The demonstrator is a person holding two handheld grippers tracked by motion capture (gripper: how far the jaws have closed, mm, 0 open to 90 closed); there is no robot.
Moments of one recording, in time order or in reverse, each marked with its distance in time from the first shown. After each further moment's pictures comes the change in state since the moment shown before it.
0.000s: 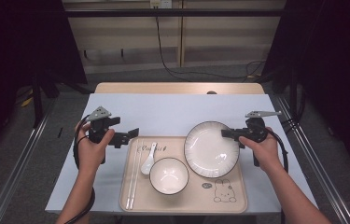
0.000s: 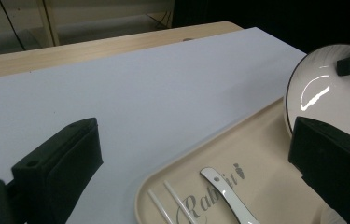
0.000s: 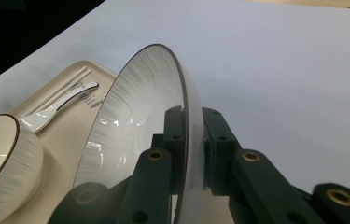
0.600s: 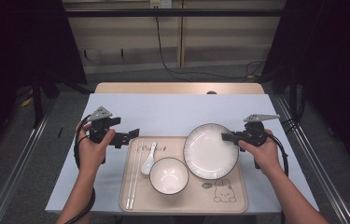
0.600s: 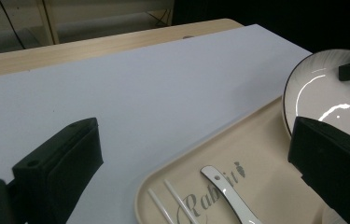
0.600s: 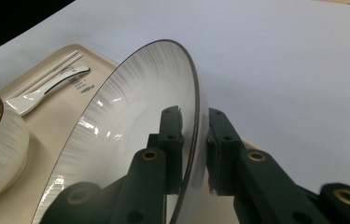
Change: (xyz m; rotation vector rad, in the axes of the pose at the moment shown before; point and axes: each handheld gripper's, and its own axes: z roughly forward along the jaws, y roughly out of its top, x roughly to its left) left arm 0.000 0.000 0.002 0.010 -0.006 0.007; right arm 0.004 -0.009 0.000 0.024 -0.033 -0.044
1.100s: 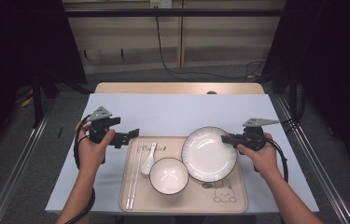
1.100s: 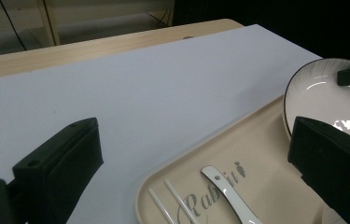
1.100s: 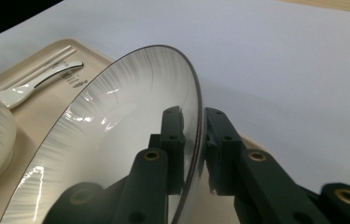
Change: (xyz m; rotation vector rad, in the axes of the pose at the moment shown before) left arm -0.001 0.000 -0.001 0.000 0.006 0.003; right arm 0.005 -0.011 0.002 -0.027 -0.034 -0.037
